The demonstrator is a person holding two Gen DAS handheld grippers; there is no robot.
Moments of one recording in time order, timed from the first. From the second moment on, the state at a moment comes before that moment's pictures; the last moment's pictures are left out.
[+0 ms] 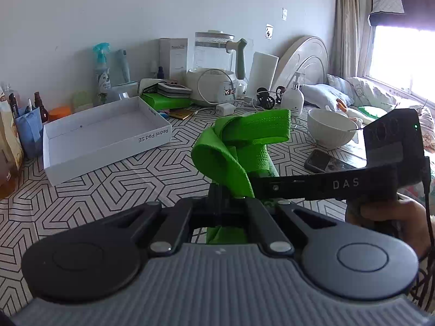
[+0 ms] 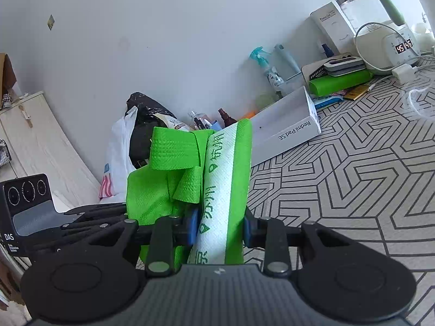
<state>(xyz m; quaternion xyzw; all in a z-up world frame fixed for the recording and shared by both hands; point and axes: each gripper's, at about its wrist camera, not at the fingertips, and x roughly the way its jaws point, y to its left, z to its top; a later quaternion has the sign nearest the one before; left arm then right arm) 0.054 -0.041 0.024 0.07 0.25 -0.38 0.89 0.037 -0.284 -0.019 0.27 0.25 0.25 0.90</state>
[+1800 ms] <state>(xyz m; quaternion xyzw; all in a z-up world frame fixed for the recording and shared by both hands) 0.108 -0.033 -0.023 -0.14 0.43 -0.42 0.79 0.069 -0.304 -0.065 0.35 0.42 0.28 0.79</state>
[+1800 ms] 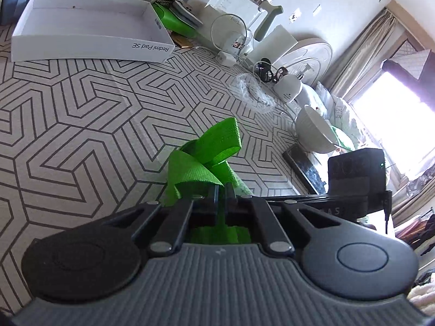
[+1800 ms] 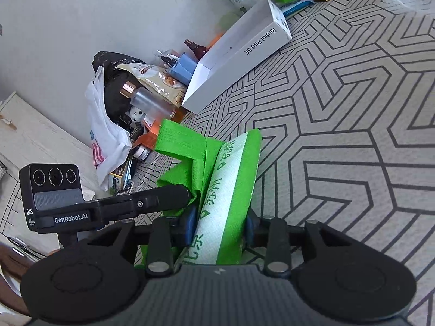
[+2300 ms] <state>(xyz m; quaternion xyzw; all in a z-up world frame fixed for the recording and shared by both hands) 0.130 -0.010 -0.056 -0.28 0.47 -0.44 0.71 0.066 -0.329 -0.076 0.41 0.40 0.32 0.76</state>
